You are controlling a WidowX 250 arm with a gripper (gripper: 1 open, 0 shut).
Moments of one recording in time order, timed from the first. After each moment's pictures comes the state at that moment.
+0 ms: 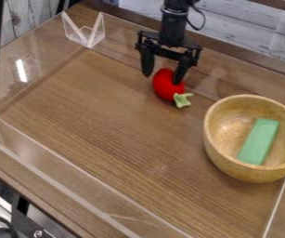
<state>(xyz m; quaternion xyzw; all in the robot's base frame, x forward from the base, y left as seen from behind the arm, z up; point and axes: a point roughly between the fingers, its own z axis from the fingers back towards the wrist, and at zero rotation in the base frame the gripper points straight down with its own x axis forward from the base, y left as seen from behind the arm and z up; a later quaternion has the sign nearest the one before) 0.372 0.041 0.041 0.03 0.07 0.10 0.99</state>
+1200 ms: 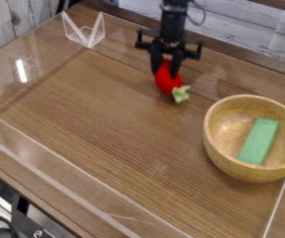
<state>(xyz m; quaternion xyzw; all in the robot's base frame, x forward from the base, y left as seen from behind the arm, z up) 0.367 0.045 0.072 0.01 0.05 0.13 0.99</state>
